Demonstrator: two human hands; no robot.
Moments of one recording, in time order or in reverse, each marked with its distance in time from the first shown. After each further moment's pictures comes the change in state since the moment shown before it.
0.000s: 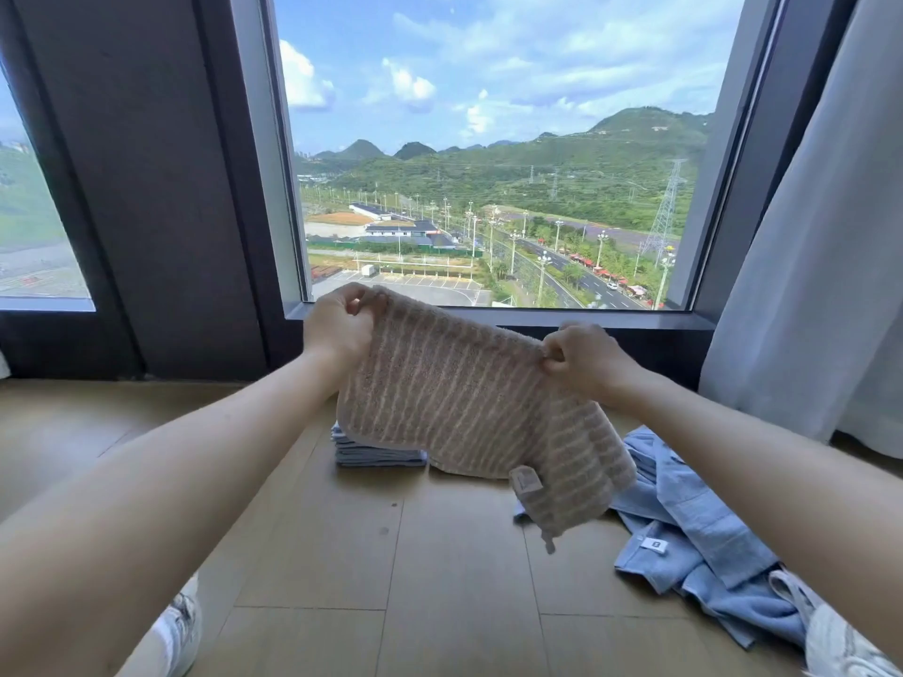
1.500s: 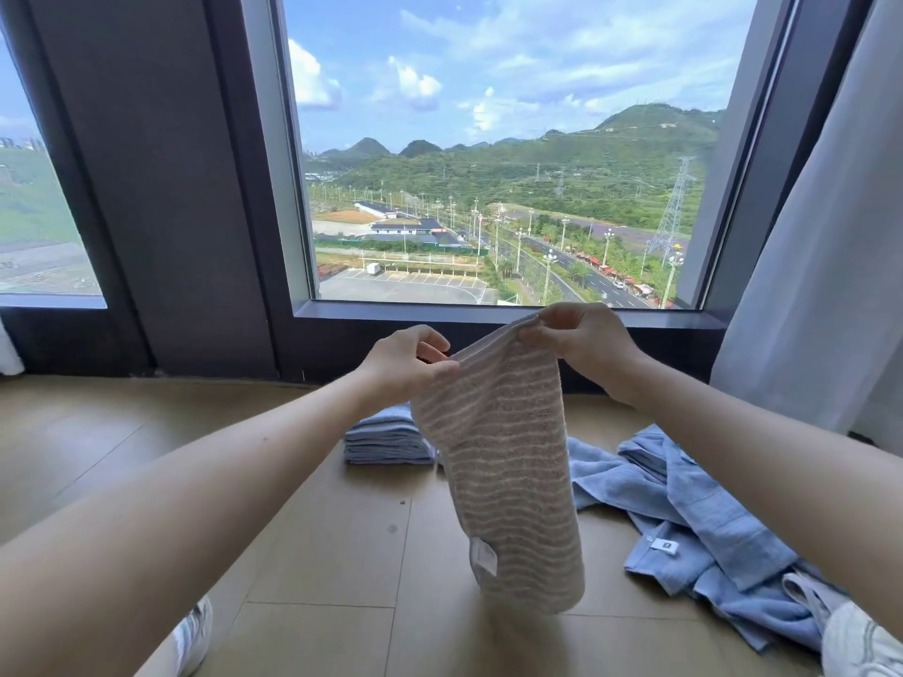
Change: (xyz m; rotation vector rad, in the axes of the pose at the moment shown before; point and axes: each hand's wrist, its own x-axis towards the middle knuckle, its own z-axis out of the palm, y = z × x) left_hand -0.029 0.009 0.019 0.226 -0.450 -0.041; right_hand -0.001 -0.022 -0.005 0.722 0.128 0.042
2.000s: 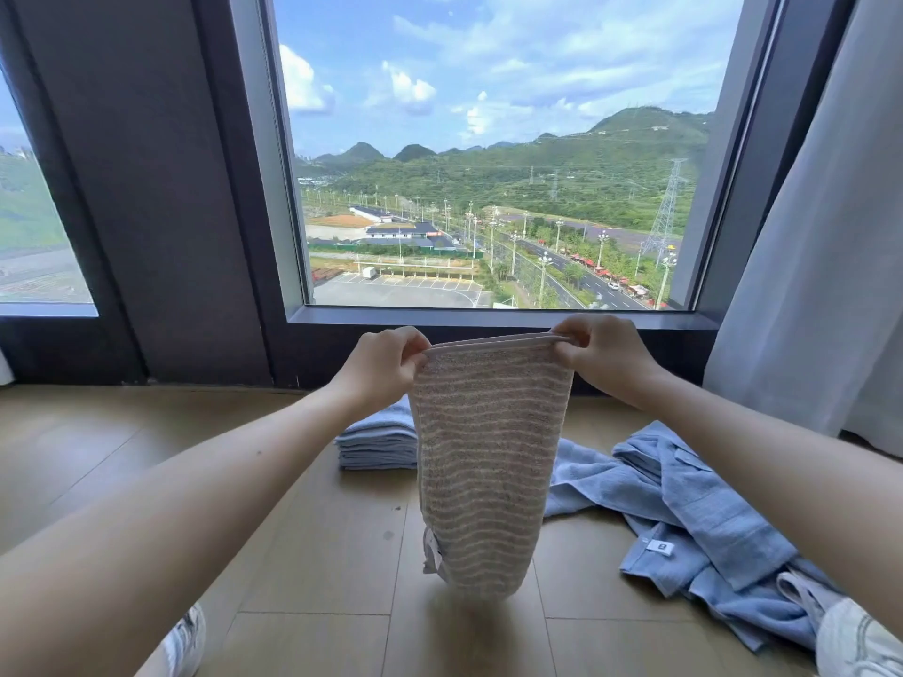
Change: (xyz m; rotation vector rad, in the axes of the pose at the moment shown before) left_hand 0.001 -0.007 -0.005 0.273 0.127 0.201; right_hand -0.002 0.022 -0.021 -0.424 0.052 -0.106
